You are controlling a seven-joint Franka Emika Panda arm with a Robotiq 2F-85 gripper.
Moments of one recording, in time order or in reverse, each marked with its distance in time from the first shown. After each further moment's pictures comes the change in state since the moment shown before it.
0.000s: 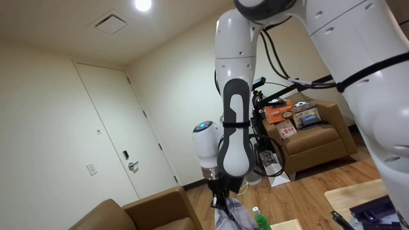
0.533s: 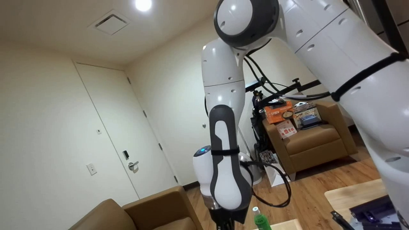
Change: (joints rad) arm 0.027 0.204 0.127 0.028 0.342 0.075 -0.245
